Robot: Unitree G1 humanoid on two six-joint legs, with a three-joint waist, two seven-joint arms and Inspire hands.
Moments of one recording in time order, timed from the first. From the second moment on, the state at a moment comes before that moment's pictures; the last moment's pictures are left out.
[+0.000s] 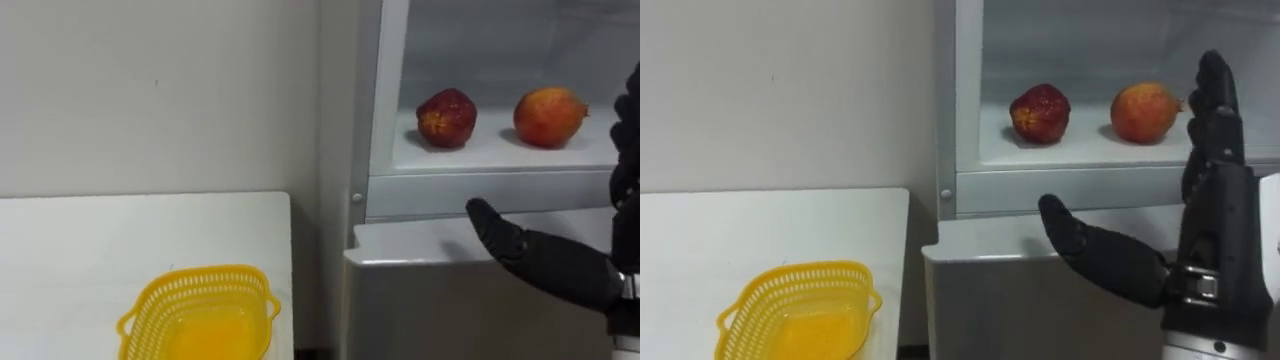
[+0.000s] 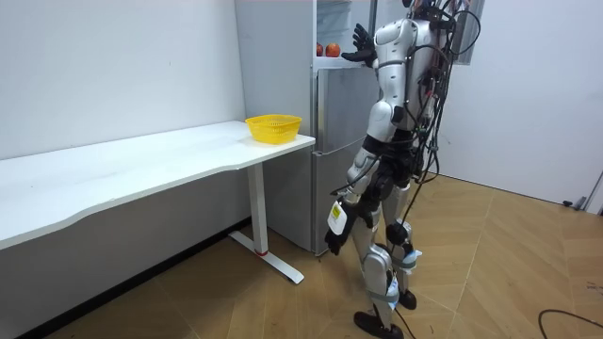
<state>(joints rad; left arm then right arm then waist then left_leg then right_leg) 0.25 0.23 -0.08 1.09 0.37 0.03 -0.07 -0.03 -0.24 0.00 -0.44 -0.12 -0.20 -0.41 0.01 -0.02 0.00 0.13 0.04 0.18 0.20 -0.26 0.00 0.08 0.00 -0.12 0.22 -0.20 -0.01</state>
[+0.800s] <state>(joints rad) 0.25 0.22 -0.01 1.10 0.39 0.05 -0.13 -0.29 -0.33 -0.07 -0.11 -0.04 -0.15 -0.39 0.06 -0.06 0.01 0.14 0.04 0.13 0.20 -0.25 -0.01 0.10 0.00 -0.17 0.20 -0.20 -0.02</state>
